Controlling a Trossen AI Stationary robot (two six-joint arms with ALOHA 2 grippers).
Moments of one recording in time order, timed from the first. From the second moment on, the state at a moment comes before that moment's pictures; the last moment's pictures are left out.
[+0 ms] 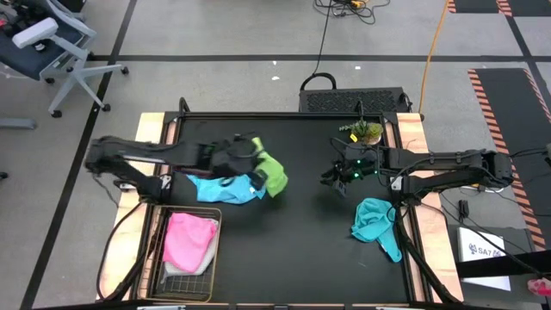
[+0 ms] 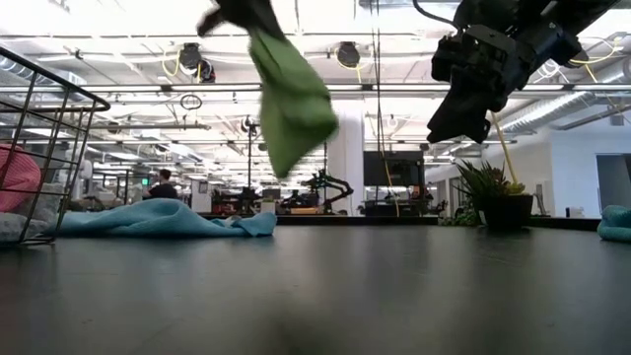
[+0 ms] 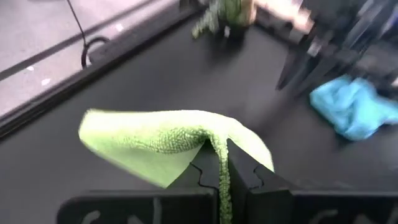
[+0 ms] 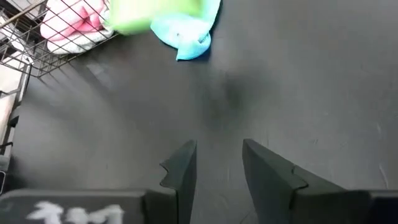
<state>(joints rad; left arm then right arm) -0.08 1.45 1.40 -0.73 -0.49 -0.65 -0.20 1.04 0.57 -0.22 -0.18 0.35</state>
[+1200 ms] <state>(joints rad) -0.66 1.09 1.40 -1.25 0.09 -1.77 -0.20 1.04 0.57 -0.21 -0.18 0.38</state>
